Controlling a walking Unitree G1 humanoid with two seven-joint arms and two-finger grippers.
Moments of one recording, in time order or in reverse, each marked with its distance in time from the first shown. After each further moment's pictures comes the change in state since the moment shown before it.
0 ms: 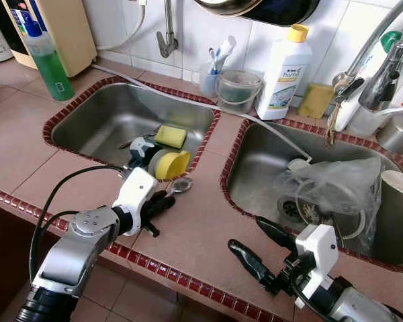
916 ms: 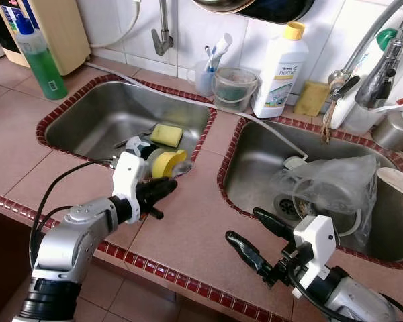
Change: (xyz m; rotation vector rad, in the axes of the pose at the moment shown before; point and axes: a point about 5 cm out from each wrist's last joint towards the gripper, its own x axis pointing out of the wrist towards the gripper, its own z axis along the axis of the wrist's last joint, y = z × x) left arm 0.000 0.010 0.031 -0.292 -0.203 -0.042; right arm 0.011 -0.004 0.009 -0.029 -0.037 0.028
